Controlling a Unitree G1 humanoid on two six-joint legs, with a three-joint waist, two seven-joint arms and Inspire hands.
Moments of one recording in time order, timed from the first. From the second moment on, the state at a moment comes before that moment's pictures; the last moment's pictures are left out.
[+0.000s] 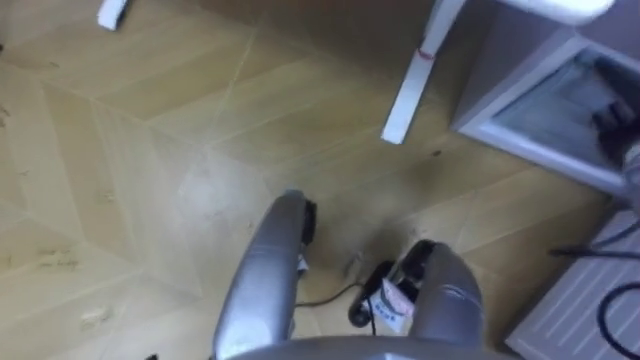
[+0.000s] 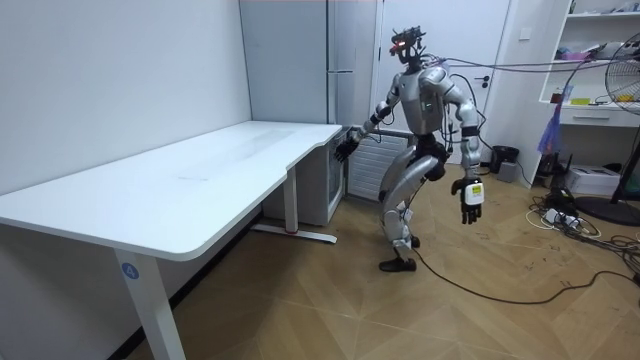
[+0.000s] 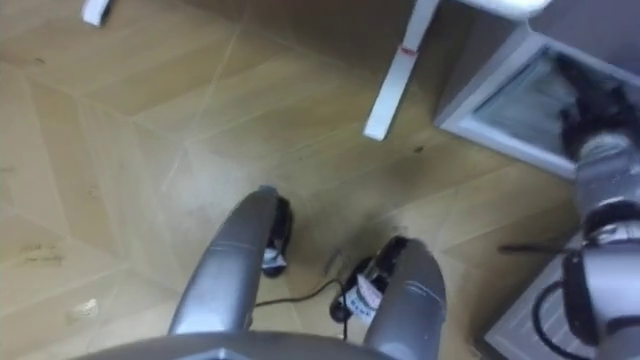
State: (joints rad) left arm 0.45 0.43 -0.13 0.85 -0.29 0.07 -0.10; right arm -0.43 -0.63 0.10 1.30 1.16 -0.01 0.15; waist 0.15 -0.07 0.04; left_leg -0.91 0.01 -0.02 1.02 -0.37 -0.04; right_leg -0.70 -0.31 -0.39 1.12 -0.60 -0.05
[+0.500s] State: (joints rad) left arm 0.21 0.40 -0.10 1.06 -0.14 0.02 -0.10; right arm -0.06 -0.51 0.23 1.31 0.63 0.07 0.43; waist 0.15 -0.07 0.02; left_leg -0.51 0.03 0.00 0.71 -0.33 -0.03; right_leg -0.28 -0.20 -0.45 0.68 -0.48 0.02
